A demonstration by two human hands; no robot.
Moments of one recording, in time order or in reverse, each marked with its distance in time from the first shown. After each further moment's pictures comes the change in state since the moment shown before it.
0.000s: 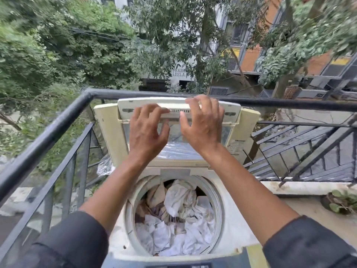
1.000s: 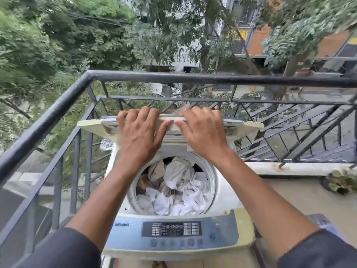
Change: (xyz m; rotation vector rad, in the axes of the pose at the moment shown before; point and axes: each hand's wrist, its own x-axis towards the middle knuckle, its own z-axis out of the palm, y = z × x) left_hand -0.079 0.043 -0.039 0.392 -0.212 -0.031; right_hand -0.084 0.025 -0.063 -0.019 -0.304 -0.163
